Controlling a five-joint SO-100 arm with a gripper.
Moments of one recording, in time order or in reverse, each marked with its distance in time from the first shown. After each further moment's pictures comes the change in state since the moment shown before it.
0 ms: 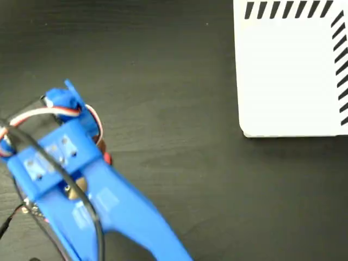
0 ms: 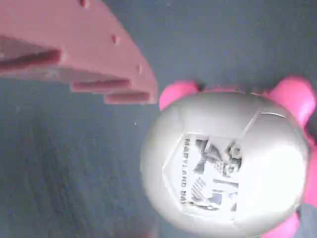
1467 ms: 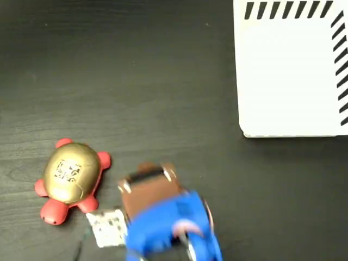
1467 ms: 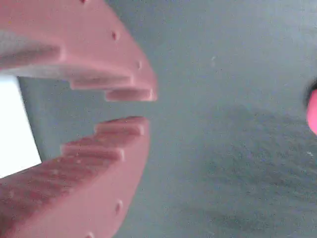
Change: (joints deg) arm 18.7 60.2 57.8 -29.6 31.7
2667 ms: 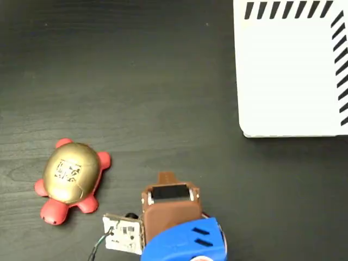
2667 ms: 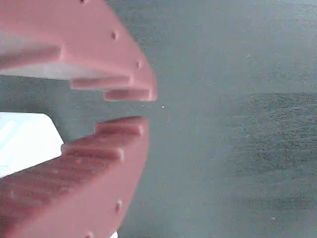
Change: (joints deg) arm 6.7 30.1 14.4 8.6 12.7
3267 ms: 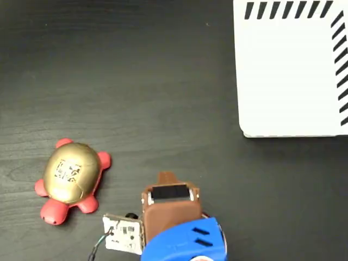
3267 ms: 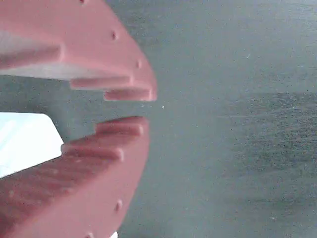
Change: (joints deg) arm 0.0 0.0 0.0 0.0 0.0
